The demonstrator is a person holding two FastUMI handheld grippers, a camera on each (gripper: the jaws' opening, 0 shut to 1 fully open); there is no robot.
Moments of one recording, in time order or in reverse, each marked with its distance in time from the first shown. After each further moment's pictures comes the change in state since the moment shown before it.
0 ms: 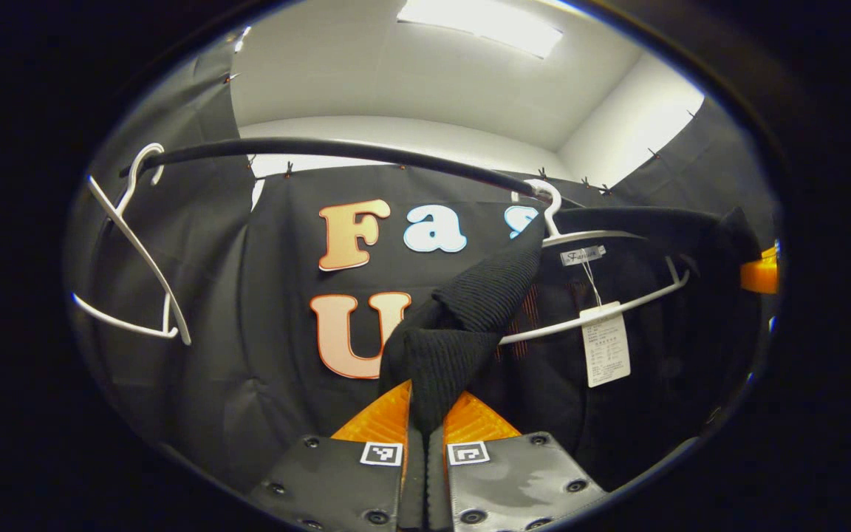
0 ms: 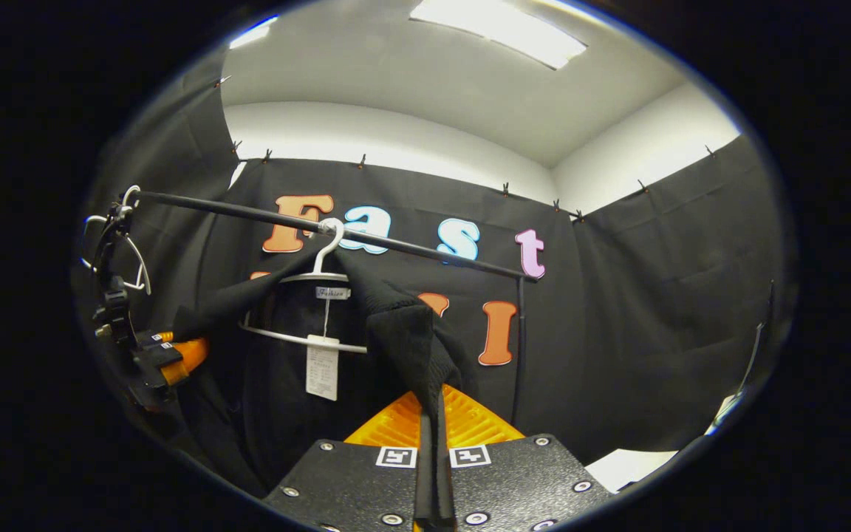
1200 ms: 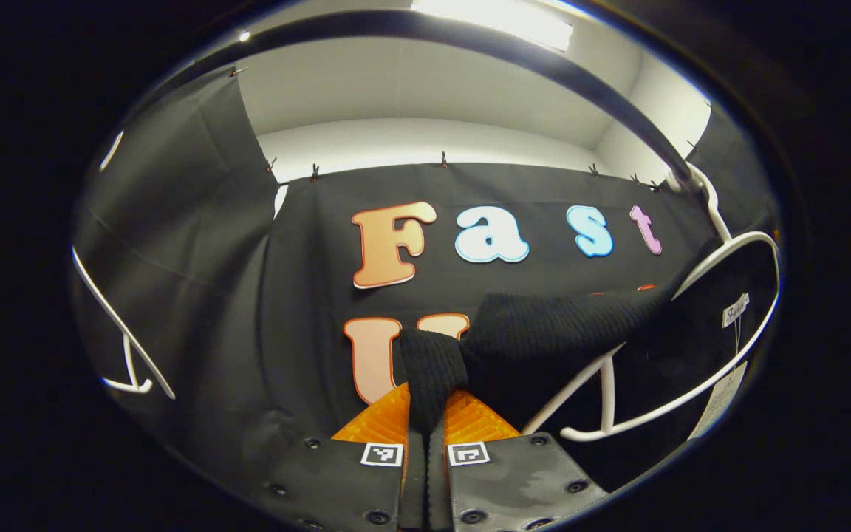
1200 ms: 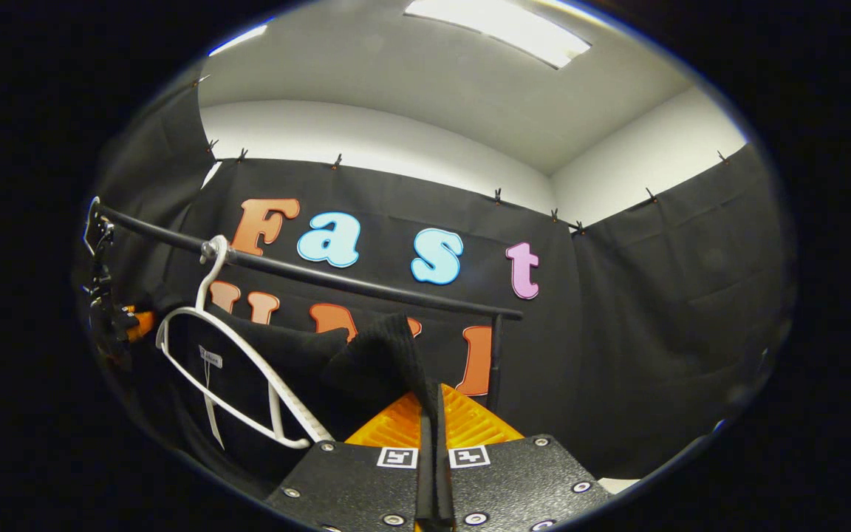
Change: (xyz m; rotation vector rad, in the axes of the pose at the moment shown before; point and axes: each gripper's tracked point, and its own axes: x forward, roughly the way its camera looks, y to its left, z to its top) left arm 0.139 0.080 -0.005 0.002 -0.014 0.122; right arm 0.149 -0.065 0.005 -0.021 0.004 0.003
